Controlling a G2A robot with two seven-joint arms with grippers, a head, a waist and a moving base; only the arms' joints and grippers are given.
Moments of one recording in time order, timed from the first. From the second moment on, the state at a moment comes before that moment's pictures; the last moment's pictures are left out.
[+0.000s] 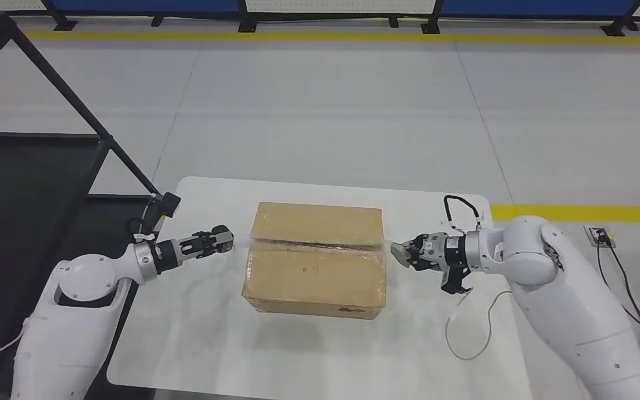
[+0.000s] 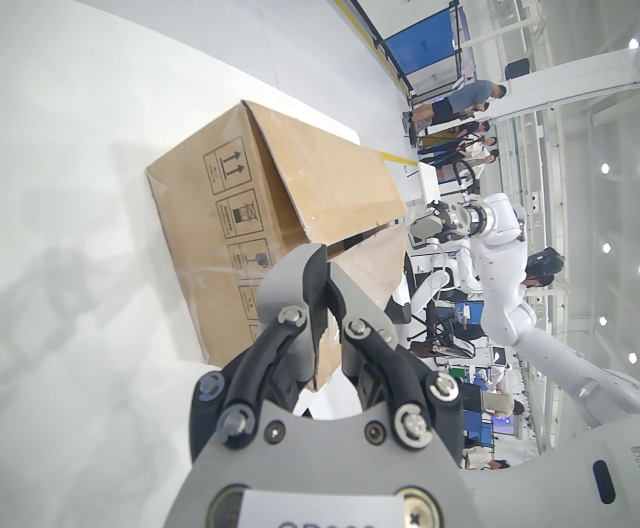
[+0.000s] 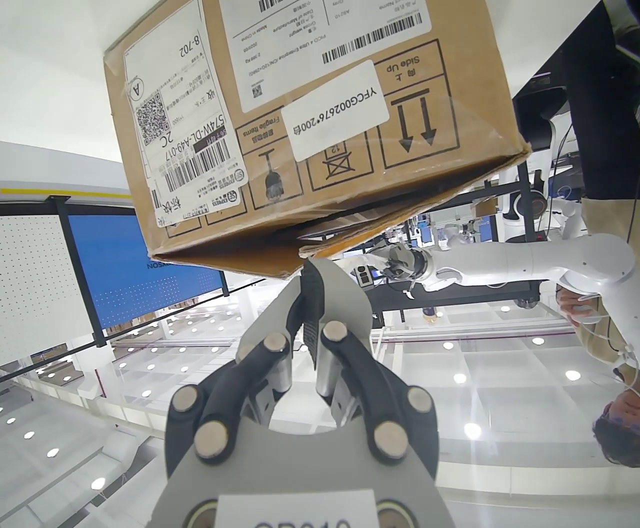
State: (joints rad) left arm 0.80 -0.98 -1.40 -1.20 -0.11 -0.35 -1.09; right arm -0.61 -0.98 1.03 -1.32 2.62 0.84 -0.86
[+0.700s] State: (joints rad) left arm 0.79 -0.97 -1.38 -1.17 -0.12 -0.35 -1.06; right arm -0.56 -0.99 0.99 -1.27 2.63 0.83 -0.86
